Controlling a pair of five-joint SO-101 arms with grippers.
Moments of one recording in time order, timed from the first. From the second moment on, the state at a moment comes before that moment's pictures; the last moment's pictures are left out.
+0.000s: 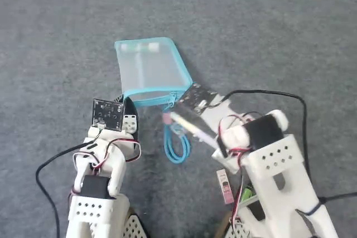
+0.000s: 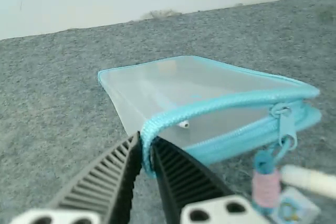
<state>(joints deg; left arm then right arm) -0.4 -87.6 93.0 32.4 0.2 -24.7 -41.0 30.2 100.6 28.4</state>
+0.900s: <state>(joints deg) -0.4 -87.6 93.0 32.4 0.2 -23.9 -44.1 26.1 100.6 26.8</state>
